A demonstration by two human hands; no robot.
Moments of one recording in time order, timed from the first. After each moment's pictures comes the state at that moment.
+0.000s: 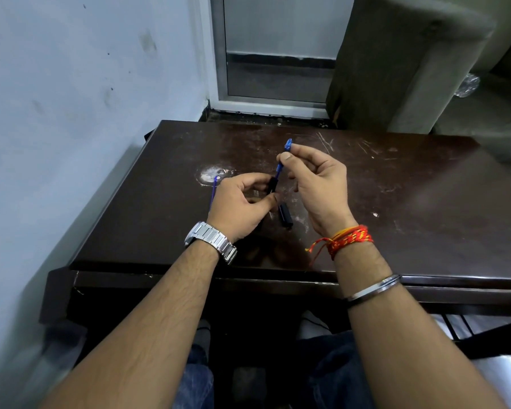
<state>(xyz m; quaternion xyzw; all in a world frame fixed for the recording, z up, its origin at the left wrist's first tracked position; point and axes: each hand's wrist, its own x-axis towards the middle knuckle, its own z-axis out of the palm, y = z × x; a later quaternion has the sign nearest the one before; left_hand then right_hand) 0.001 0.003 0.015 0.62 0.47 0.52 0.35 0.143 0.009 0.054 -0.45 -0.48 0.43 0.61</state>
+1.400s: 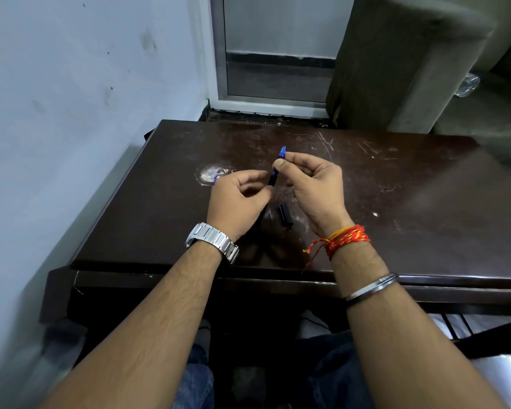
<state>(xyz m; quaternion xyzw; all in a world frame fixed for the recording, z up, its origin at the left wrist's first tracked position) 0.005 -0.003 0.025 0.57 0.53 0.54 0.32 0.139 0.009 0.050 -0.46 -0.48 0.45 0.60</state>
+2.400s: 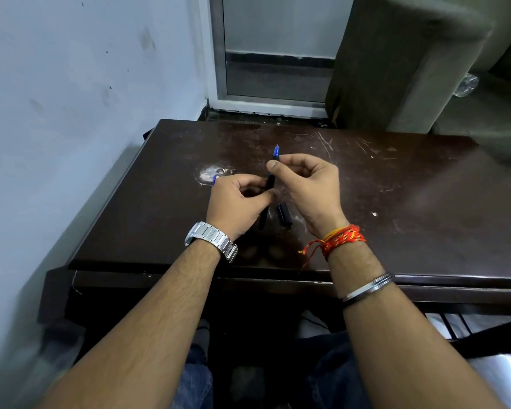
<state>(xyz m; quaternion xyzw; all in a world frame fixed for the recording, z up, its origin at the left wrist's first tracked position) 0.003 -0.004 0.026 0.58 0.53 0.52 0.33 0.137 0.011 0.045 -0.49 -0.49 0.41 0.59</state>
